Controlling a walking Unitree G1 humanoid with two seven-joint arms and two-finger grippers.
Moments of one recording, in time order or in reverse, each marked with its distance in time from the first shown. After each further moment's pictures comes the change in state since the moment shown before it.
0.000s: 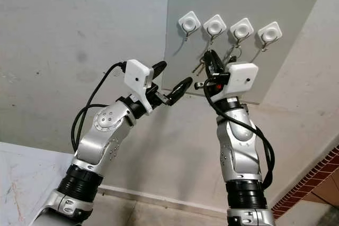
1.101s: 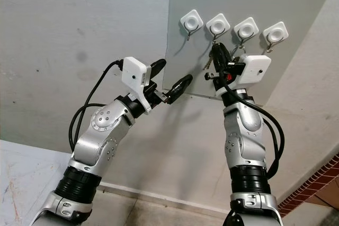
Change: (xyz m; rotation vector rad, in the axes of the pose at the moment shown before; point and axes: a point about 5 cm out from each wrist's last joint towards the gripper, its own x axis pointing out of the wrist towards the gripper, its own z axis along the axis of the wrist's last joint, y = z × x) left arm -0.004 0.004 0.004 -0.029 0.000 0.019; right arm 0.008 -0.018 -0.010 0.112 0.024 0.002
